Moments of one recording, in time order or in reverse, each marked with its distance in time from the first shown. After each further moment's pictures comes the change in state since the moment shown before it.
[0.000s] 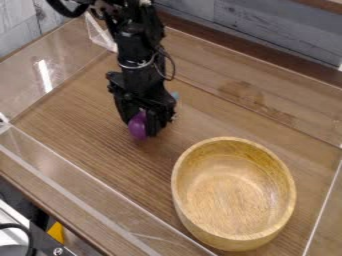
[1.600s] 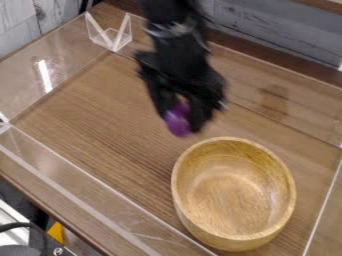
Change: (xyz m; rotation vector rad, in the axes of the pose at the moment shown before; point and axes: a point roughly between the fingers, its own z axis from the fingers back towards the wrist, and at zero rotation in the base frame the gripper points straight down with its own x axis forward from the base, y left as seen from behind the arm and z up) arm -0.025 -0.113 0.074 -0.143 -0.019 -0.178
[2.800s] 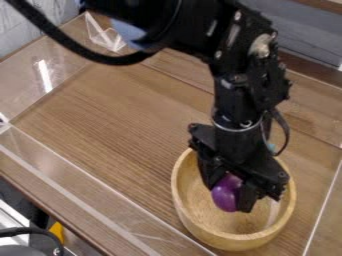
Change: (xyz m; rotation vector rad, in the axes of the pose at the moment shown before) arm -0.018 -0.048 -0.048 0.029 0.031 -0.017
